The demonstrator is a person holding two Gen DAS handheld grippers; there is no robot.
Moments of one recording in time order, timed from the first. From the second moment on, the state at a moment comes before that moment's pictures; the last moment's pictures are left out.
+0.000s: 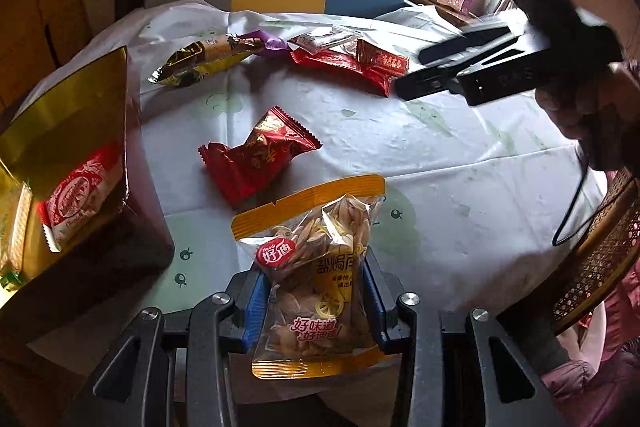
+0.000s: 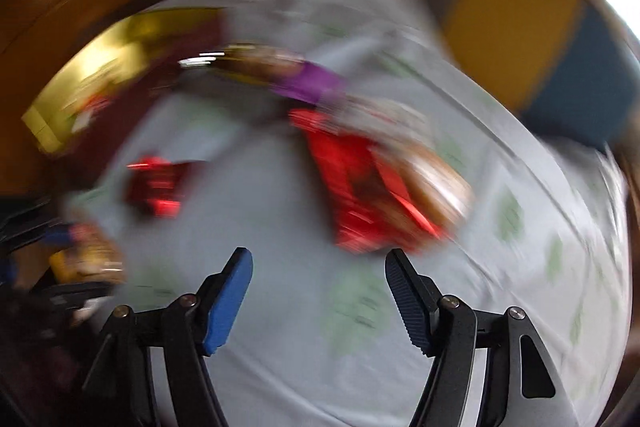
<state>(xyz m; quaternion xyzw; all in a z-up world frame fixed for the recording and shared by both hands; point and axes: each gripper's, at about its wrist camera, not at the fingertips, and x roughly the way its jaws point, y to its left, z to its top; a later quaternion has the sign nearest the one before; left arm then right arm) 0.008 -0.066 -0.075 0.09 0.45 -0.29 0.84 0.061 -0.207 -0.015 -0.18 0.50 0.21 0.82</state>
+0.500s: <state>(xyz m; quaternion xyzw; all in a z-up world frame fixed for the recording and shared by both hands) 0.011 -0.062 -0.079 0.07 0.46 -0.30 0.84 0.085 -0.087 -0.059 -0.34 0.52 0.34 0.70</state>
